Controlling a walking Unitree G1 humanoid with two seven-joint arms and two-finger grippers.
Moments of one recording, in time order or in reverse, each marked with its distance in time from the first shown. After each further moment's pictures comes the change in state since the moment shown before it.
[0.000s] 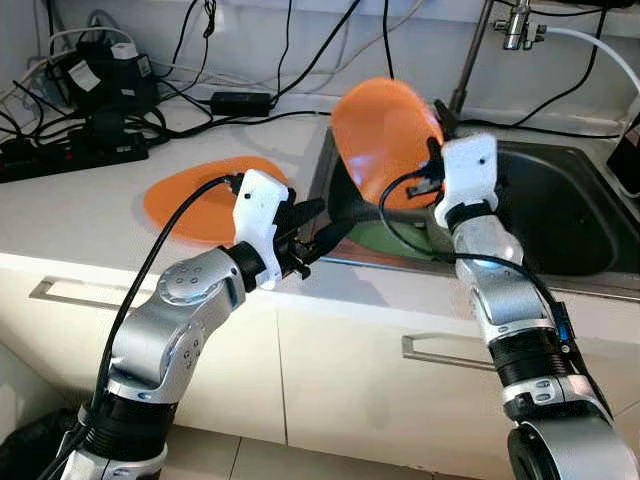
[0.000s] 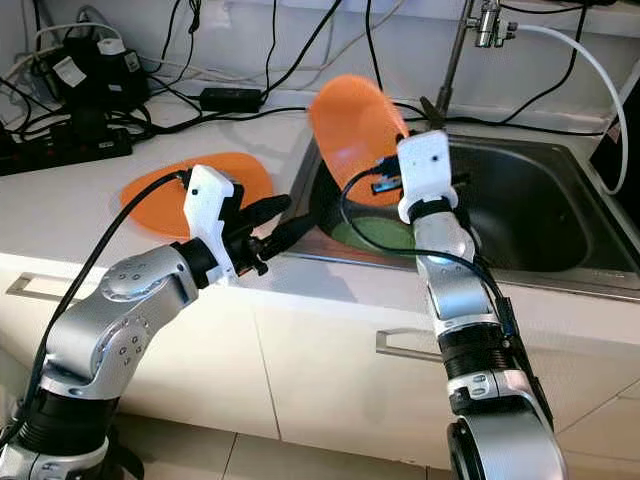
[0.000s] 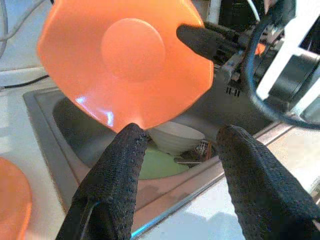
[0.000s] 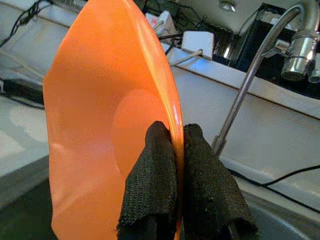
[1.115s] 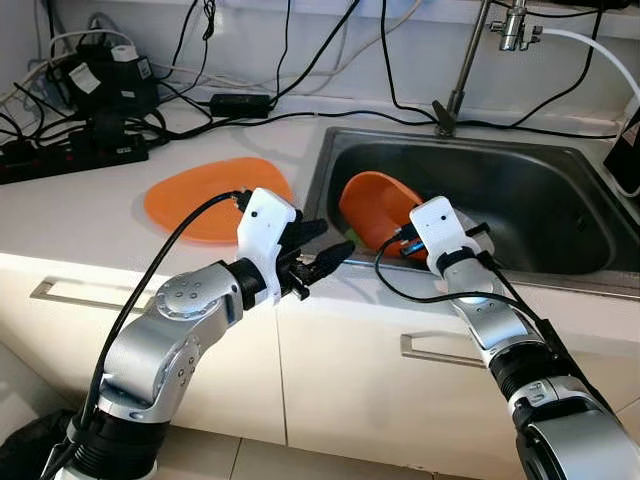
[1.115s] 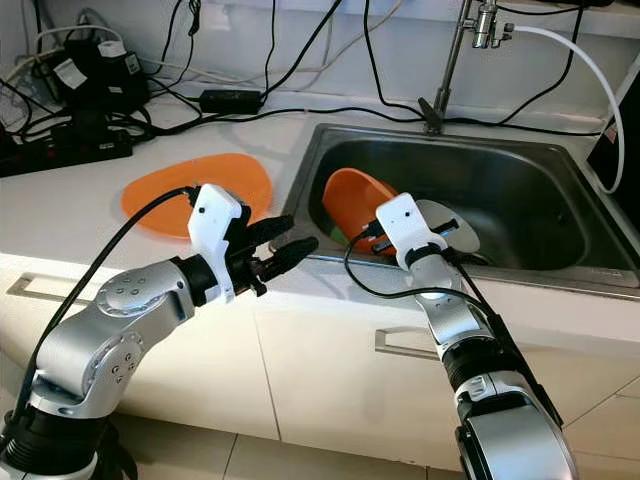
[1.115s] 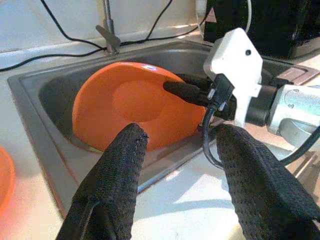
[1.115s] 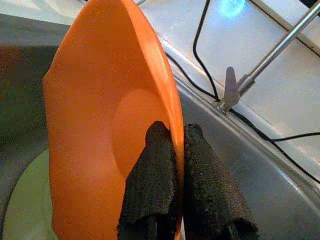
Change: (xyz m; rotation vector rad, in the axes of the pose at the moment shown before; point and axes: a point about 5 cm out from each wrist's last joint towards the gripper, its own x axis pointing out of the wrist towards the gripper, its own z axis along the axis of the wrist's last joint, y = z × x) left arm -0.009 -0.011 -0.010 0.024 0.086 -0.036; right arm -0.022 0.015 -0.068 -0.217 0.237 0.130
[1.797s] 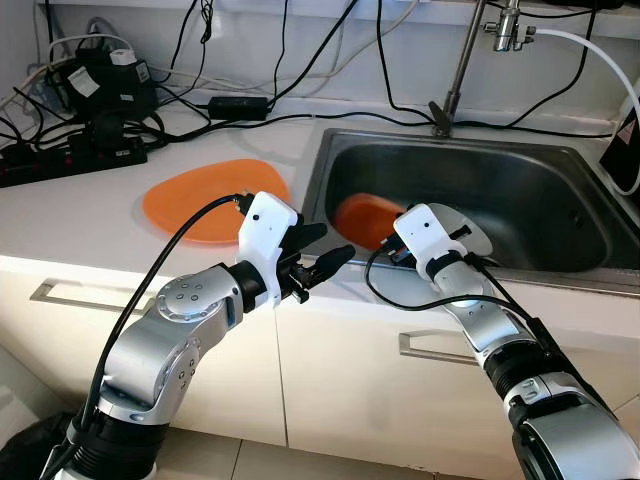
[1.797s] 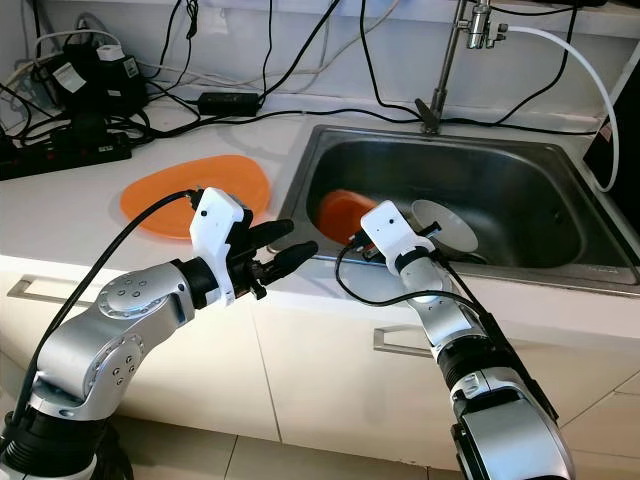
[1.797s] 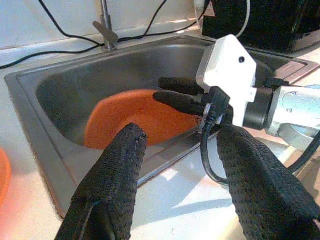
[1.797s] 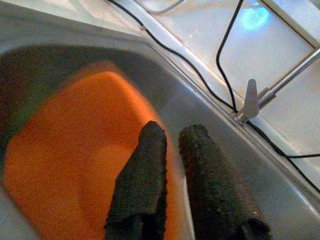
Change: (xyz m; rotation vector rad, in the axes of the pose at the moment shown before) left arm -0.001 0.000 -0.002 0.003 0.013 0.006; right arm 0.001 0.014 0.002 -0.058 -0.025 0.094
